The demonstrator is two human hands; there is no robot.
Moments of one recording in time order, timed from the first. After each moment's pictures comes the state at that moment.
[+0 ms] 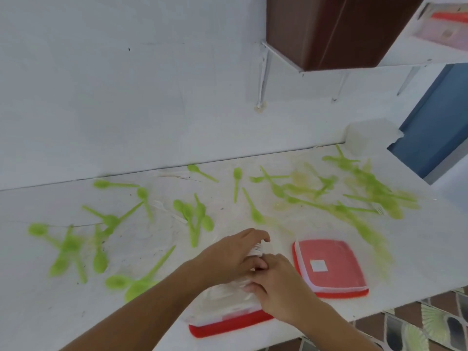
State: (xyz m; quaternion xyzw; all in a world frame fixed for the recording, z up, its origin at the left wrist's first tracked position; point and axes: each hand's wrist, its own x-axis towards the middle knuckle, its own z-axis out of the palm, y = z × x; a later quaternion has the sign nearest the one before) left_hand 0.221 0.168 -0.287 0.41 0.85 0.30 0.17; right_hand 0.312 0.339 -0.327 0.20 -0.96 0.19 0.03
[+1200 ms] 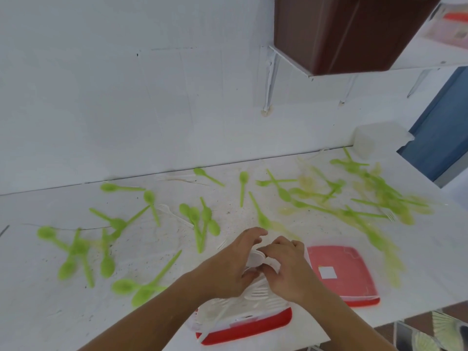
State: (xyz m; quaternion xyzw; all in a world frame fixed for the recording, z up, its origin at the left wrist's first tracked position) left_hand 0.225 0.150 -0.305 0.40 0.81 0.41 0.13; right_hand 0.276 0.344 -0.320 0.08 -0.95 0.31 0.04
